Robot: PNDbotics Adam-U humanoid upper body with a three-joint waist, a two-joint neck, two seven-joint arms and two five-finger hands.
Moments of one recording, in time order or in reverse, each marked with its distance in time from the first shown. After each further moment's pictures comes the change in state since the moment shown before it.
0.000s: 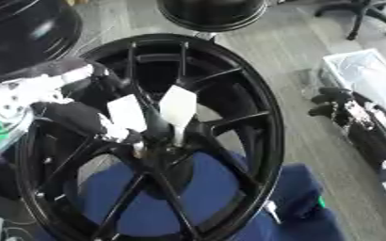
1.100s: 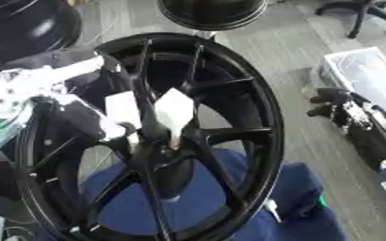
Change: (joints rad) left arm -0.027 0.003 0.005 -0.073 -0.001 -0.041 -0.041; right arm 0.001 -0.003 0.006 0.006 0.000 0.002 0.004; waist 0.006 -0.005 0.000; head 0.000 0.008
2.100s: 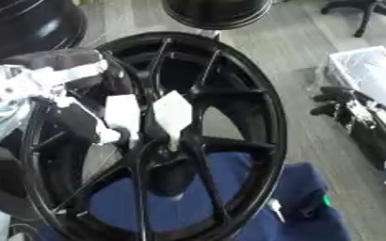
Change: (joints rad) left arm -0.010 0.025 -0.012 -0.005 -0.066 -0.084 -0.084; right arm 0.001 -0.005 0.000 0.000 0.003 0.000 0.000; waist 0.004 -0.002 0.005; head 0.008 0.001
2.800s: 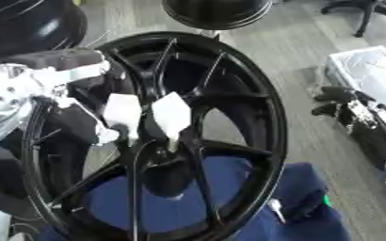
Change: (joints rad) left arm -0.003 0.000 -0.003 -0.001 0.004 -0.029 -0.029; right arm 0.000 0.000 0.000 0.000 0.000 0.000 0.000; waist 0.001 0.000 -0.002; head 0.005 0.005
